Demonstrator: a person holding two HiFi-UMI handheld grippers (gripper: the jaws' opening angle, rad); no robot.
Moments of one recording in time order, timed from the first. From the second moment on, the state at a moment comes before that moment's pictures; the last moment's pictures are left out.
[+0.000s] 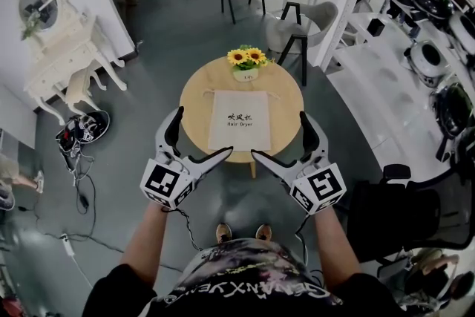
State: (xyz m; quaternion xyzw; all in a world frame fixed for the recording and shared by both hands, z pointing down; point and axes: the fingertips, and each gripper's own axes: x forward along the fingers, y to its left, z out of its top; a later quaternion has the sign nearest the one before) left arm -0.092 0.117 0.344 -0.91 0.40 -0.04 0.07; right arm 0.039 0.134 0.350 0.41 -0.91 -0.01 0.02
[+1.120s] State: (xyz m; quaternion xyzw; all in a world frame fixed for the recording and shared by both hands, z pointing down) left arm -0.043 0.164 0.340 -0.89 0.45 -0.04 0.08; right arm 0.110 0.170 0.353 0.38 -0.92 -0.04 0.01
